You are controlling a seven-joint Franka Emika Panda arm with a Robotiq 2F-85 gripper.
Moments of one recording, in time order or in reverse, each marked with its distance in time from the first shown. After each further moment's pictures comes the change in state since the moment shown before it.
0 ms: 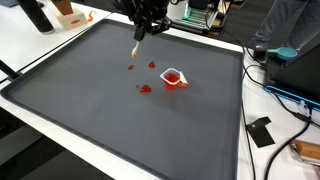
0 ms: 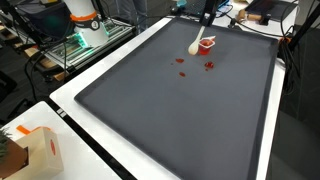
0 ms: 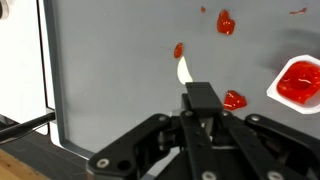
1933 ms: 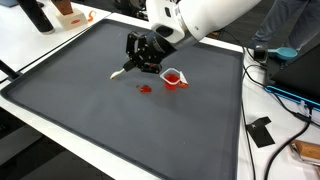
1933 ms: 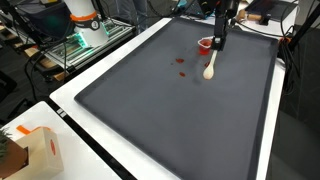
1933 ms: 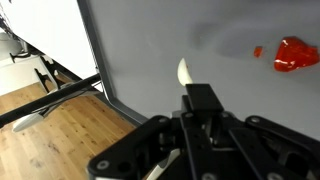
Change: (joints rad) arm 0.095 0.227 -0.027 0.054 -0.483 0.090 0.490
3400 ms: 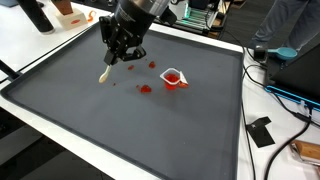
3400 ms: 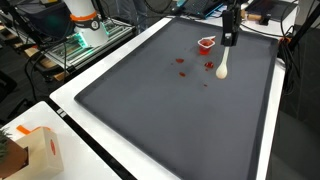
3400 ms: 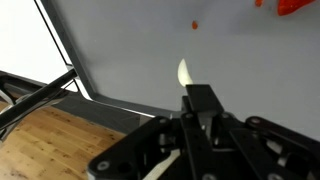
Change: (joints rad) arm -0.145 -0.132 0.007 -0.060 0.166 0.258 -0.113
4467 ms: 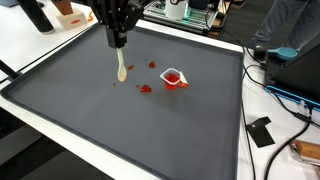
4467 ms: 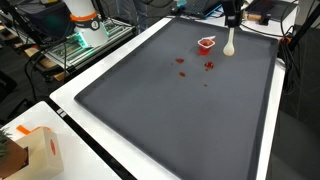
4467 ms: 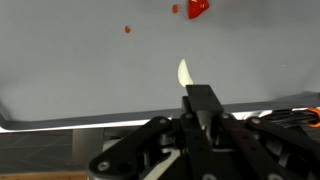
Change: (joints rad) arm -0.134 -0.186 0.016 -0.140 0.721 0.210 -0.591
